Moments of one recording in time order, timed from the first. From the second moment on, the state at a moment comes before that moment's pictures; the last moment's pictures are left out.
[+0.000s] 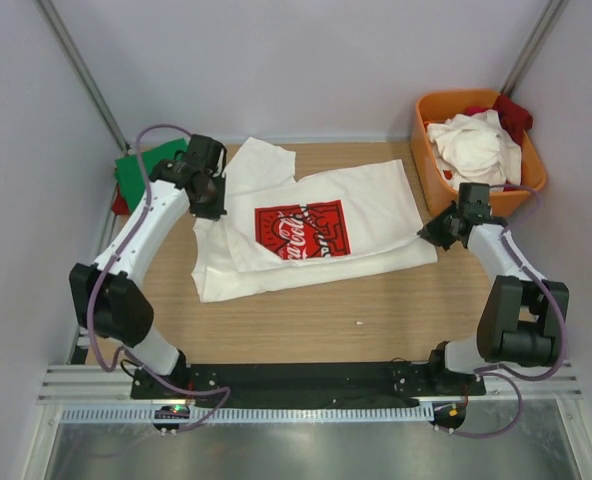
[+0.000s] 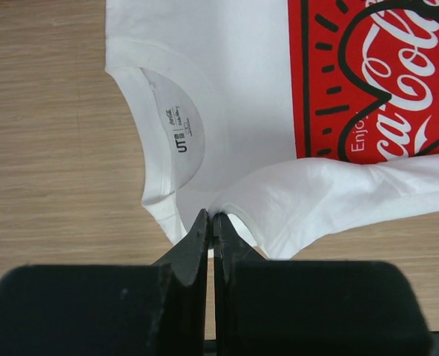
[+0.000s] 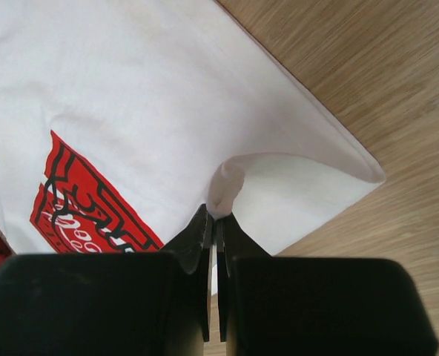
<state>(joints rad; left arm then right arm) -0.31 1.58 1.55 -1.02 -0.13 -0.21 -0.16 1.41 0.91 -0.42 -0.16 0.77</state>
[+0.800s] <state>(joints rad) -0.16 2.18 2.00 -1.13 -0.21 -0.27 -0.13 1.60 1.10 -0.59 0.02 0.76</state>
